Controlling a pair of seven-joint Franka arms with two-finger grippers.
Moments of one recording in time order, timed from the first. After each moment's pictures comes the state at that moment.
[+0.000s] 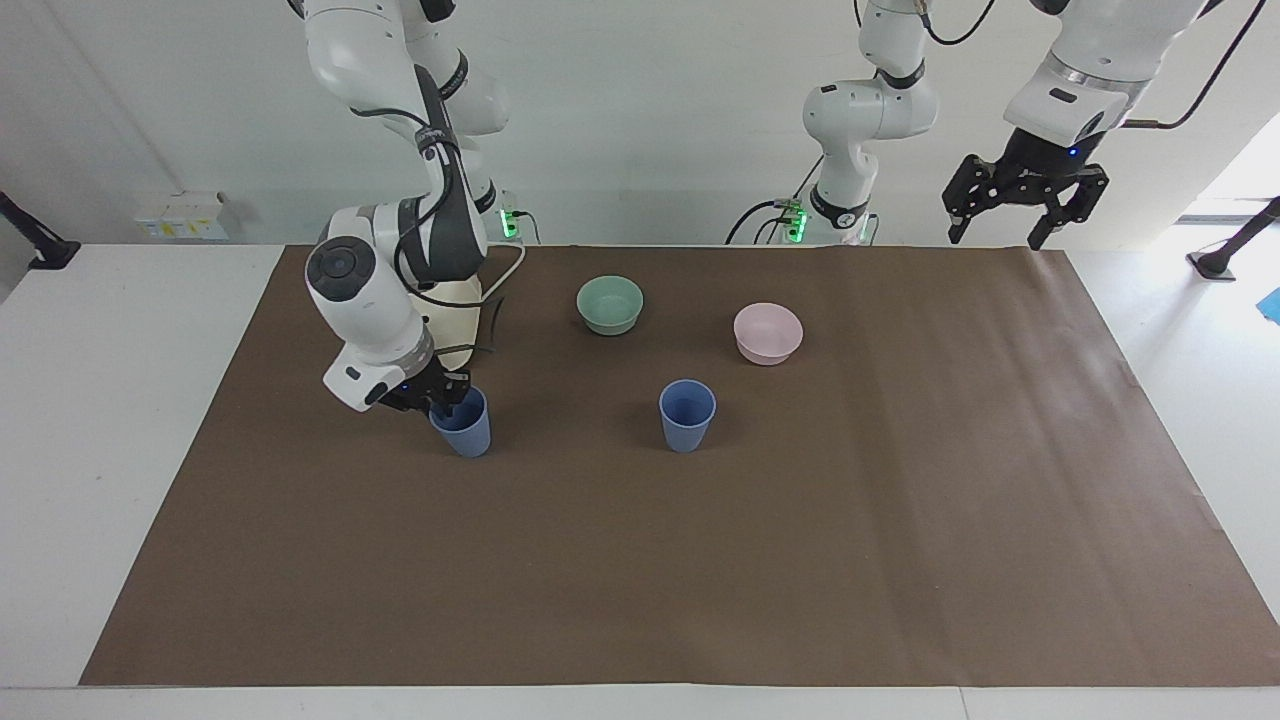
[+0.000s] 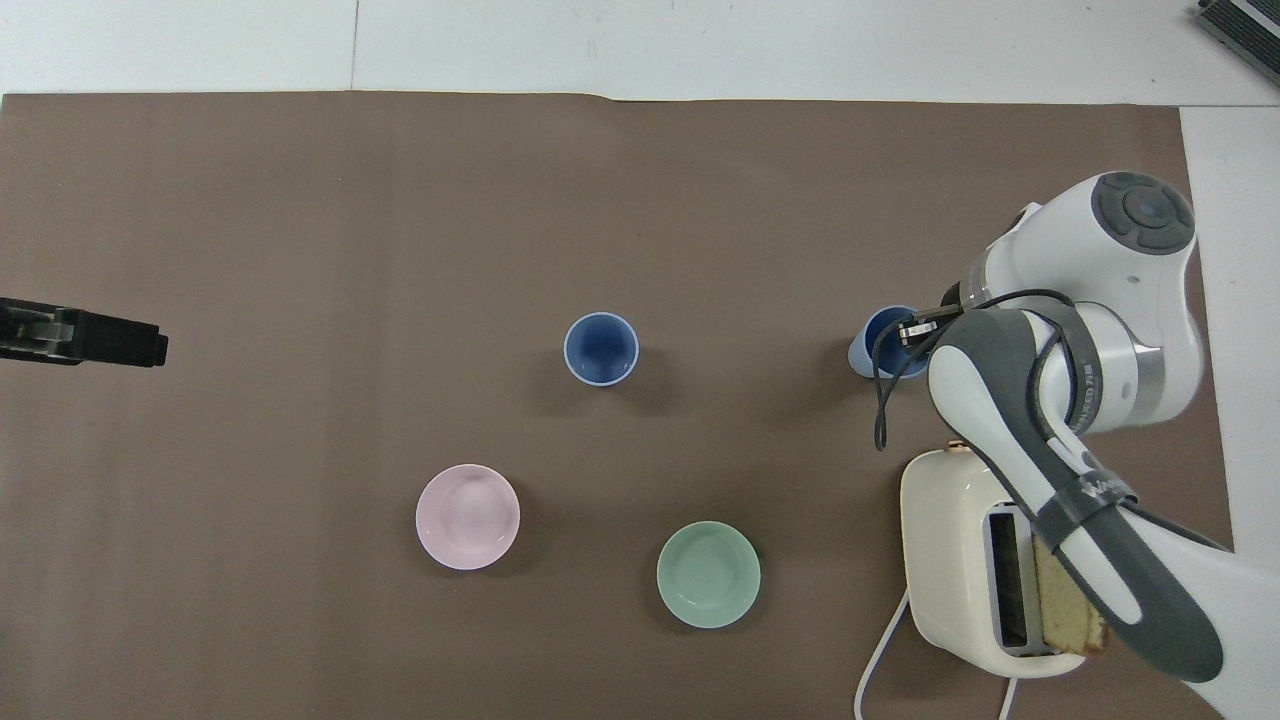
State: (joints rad) left arm 0.02 -0.10 -0.14 -1.58 -0.03 1.55 0.05; right arm -0.04 0.26 0.15 -1.87 -0.02 2.04 -0.01
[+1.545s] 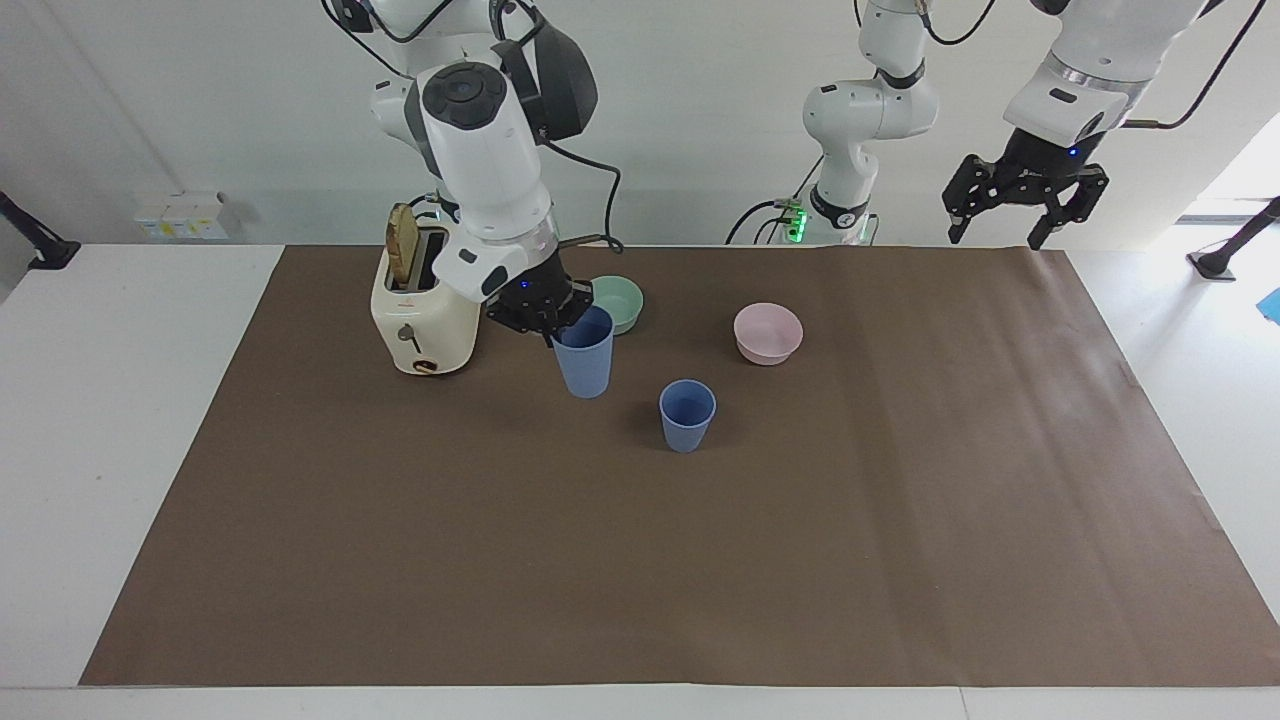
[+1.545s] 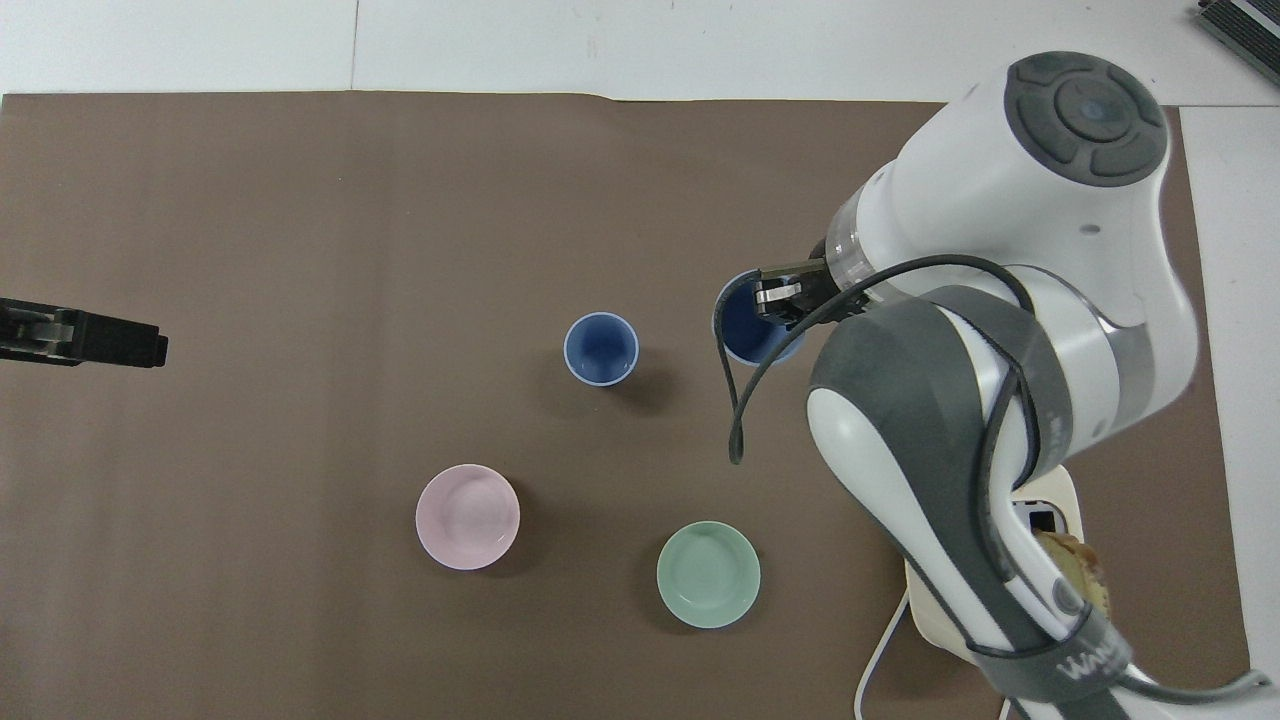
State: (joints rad) left arm 0.02 -0.10 -0.14 -1.58 -0.03 1.55 0.05; right arm 0.20 0.26 0.21 -1.43 0.05 1.72 0.33
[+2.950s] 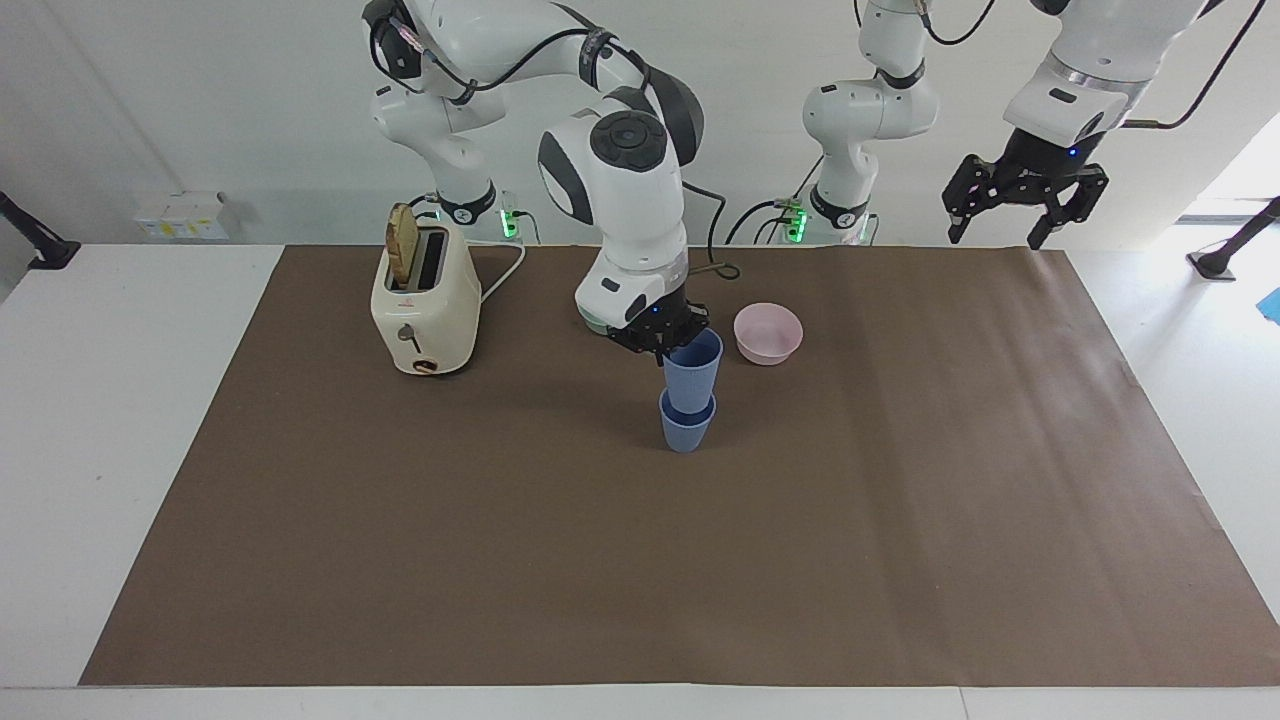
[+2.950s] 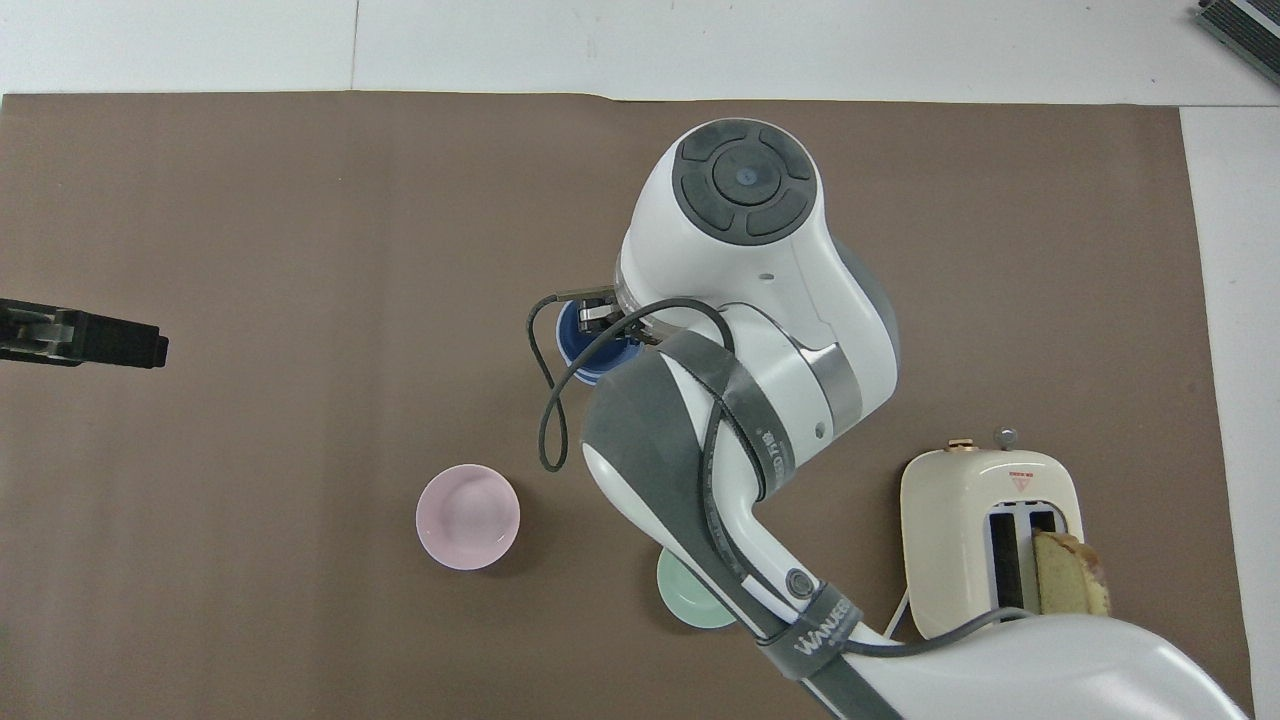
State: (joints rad) left arm 0.02 -0.10 -0.14 -1.58 -0.03 1.55 0.05; right arm 0.39 0.44 0.21 -1.31 0.02 1.80 0.51
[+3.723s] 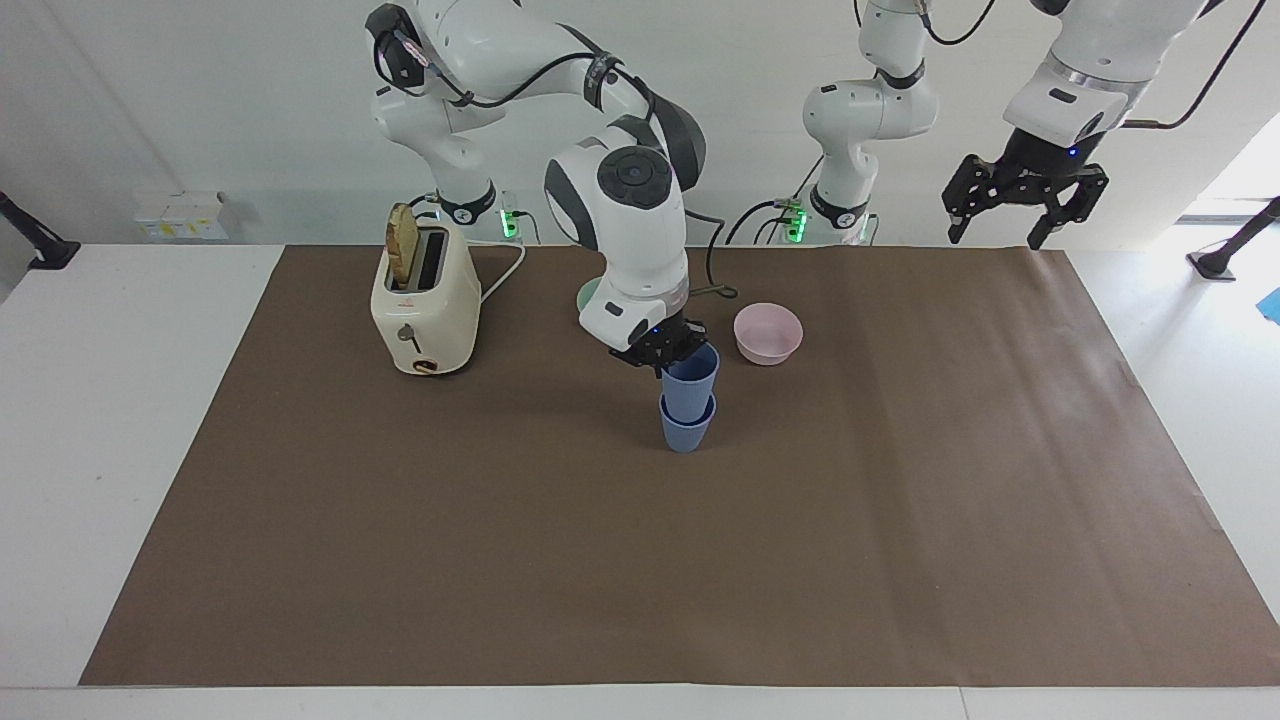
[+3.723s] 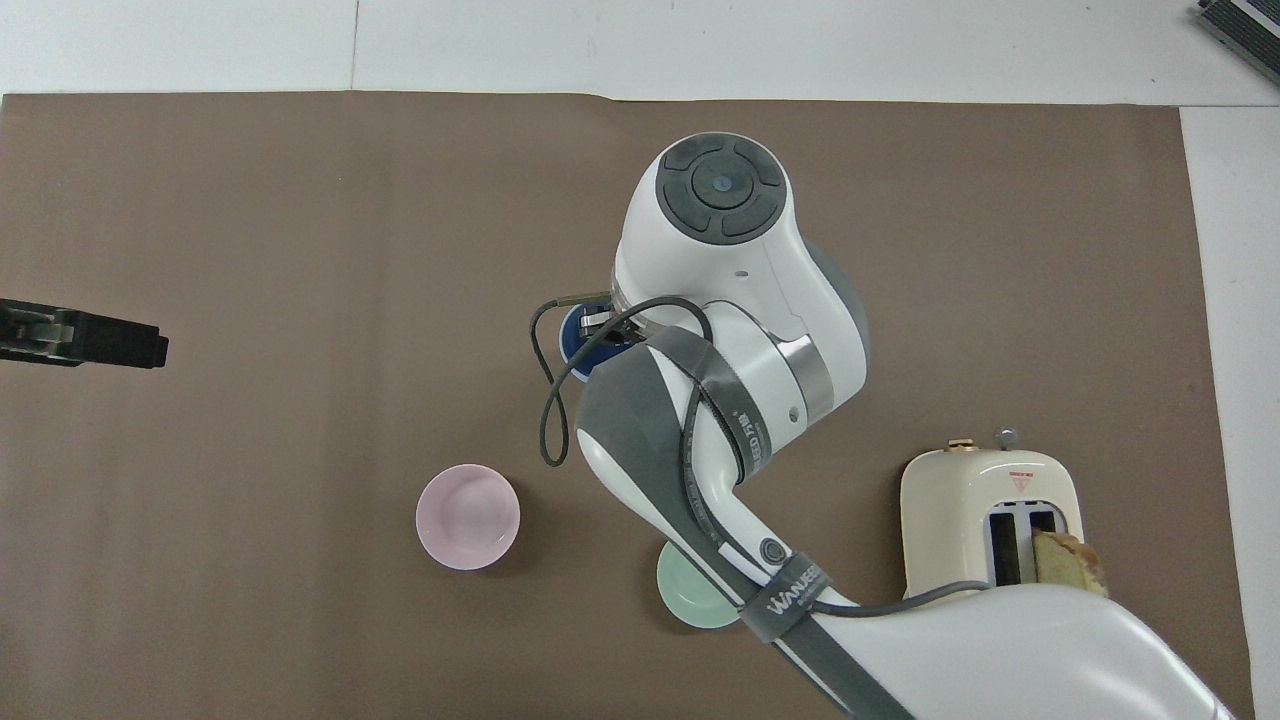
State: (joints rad) left arm 0.02 -0.10 -0.14 -1.58 -0.03 1.55 0.05; right arm 0.39 0.49 0.21 -1.33 0.02 1.83 0.51
